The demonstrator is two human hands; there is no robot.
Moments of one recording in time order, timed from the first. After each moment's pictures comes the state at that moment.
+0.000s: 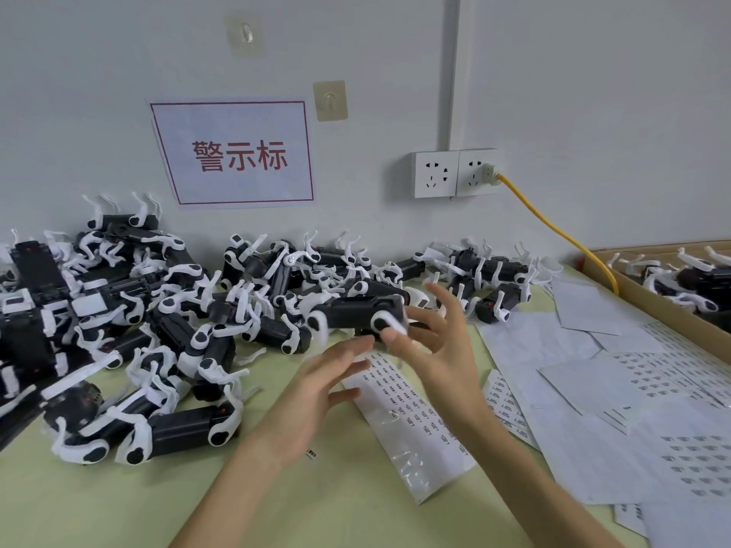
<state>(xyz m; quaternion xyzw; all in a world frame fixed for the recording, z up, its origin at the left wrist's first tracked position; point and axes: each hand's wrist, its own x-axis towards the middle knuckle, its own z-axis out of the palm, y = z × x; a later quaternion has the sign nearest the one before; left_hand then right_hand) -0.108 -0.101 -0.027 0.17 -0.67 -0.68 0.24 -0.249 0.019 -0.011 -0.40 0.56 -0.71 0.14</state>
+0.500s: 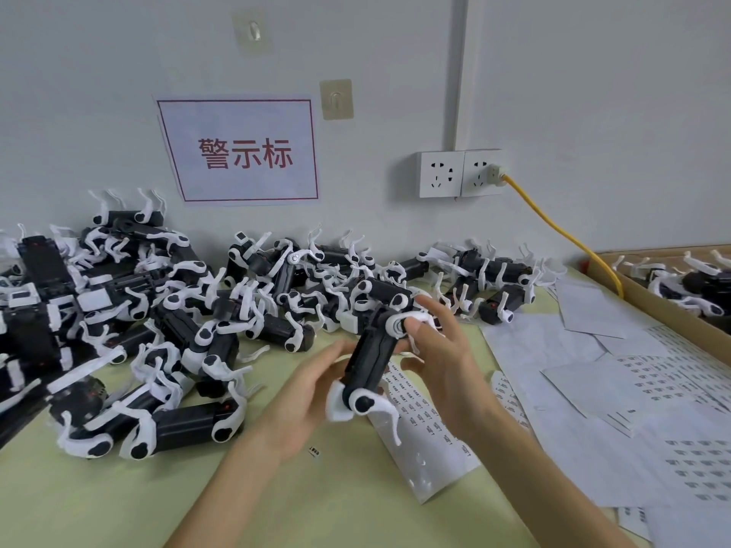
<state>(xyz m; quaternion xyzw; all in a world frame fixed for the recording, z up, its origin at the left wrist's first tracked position) -0.103 -0.103 -0.026 0.19 -0.59 -0.75 0.23 -0.254 0.020 -0.007 -0.34 0.48 -0.74 0.34</state>
